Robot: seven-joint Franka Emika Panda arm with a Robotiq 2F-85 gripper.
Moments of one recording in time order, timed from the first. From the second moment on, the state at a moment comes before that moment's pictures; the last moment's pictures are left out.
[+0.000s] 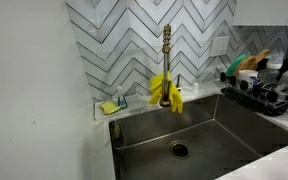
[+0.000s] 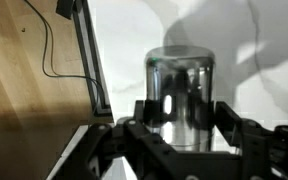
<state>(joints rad) -0.07 0.06 -0.17 -2.17 -0.08 2.27 0.89</state>
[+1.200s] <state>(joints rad) -0.08 -0.01 -0.16 -2.27 -0.14 2.37 0.93</state>
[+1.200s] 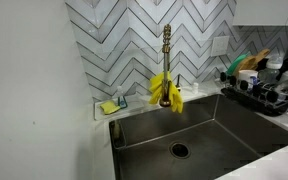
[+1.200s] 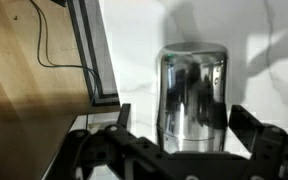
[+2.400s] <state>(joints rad) -0.16 -0.14 -0.17 -2.30 -0.05 2.37 0.76</state>
